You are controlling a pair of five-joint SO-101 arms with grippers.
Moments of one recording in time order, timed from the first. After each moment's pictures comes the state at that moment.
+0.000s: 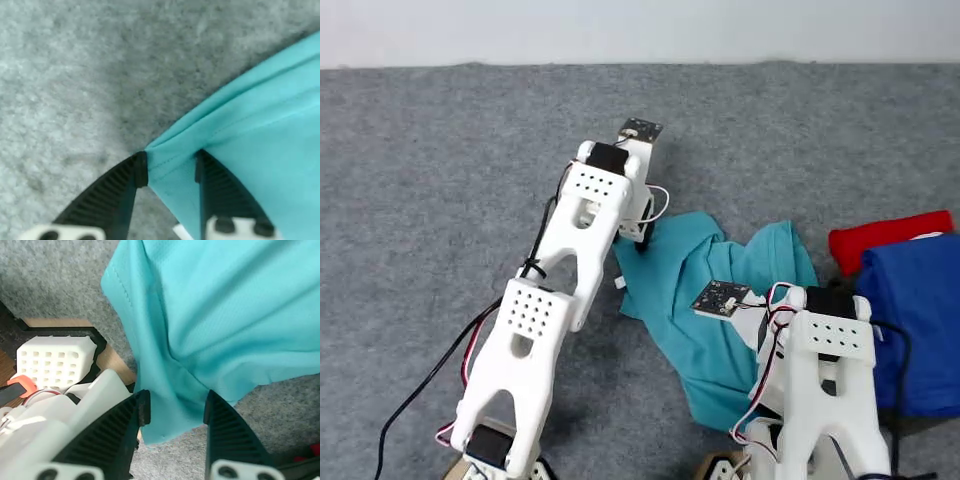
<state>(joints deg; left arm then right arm) 16.4 65.7 -63.8 99.4 10.7 6.3 -36.7 57.3 93.0 63.1</state>
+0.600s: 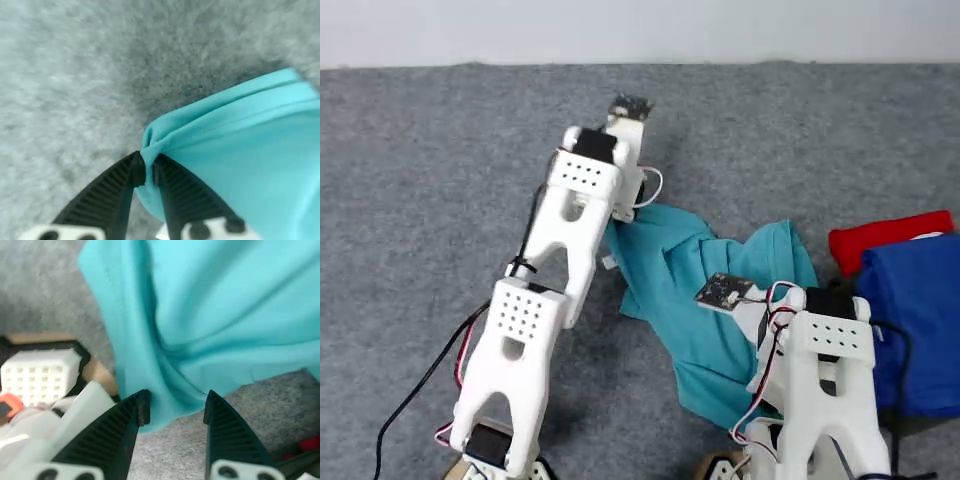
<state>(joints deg) 15.2 55.4 -60.9 99.4 10.7 6.3 -36.7 57.8 88.7 59.1</state>
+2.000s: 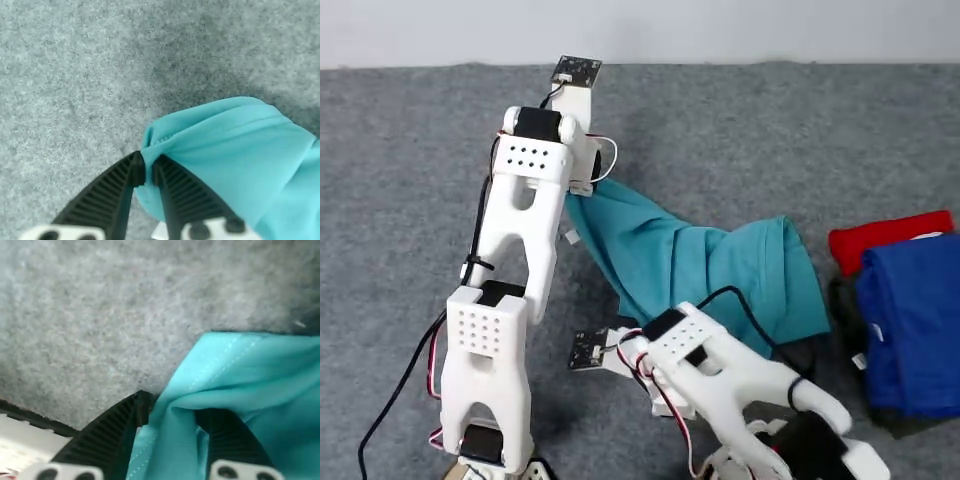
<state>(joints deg) 7.5 42.2 -48.0 94.2 8.9 -42.7 -9.0 57.6 64.2 41.5</state>
